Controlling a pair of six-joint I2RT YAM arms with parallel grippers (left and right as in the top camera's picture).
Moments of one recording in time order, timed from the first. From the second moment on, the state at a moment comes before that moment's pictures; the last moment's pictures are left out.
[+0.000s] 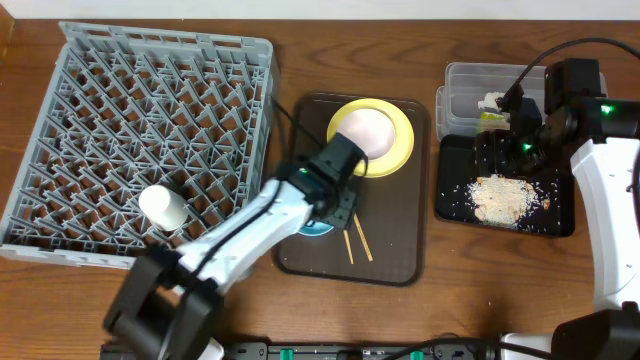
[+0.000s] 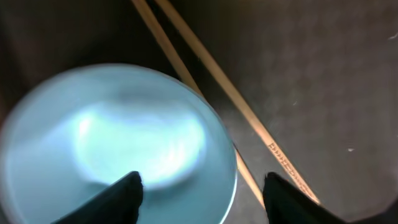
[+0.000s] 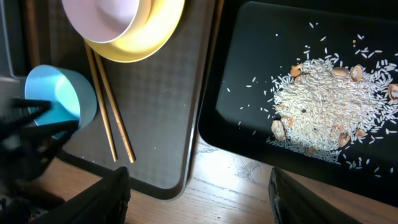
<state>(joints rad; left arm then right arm) -0.68 1.70 1.11 -0.73 0.03 -0.33 -0.06 1.55 1.48 -1.30 -0.32 -0.02</state>
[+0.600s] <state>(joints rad) -0.74 1.81 1.12 -0.71 0.00 -0.33 -0.06 1.55 1.48 -1.30 -0.32 -0.02</state>
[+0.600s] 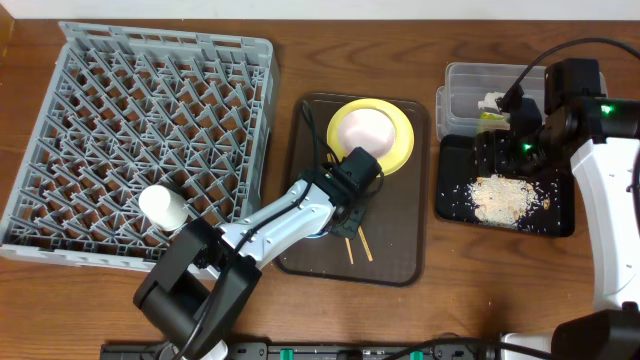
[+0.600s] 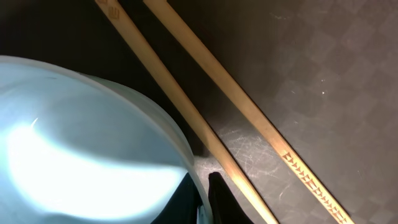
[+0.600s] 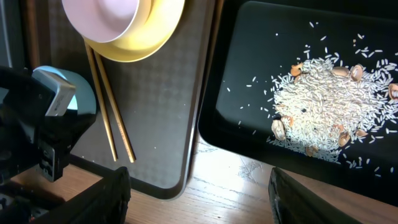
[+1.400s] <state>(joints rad) -0.59 1.49 1.27 -0.84 -0.01 -0.32 -0.06 1.55 1.48 -1.30 -0.32 -0.02</state>
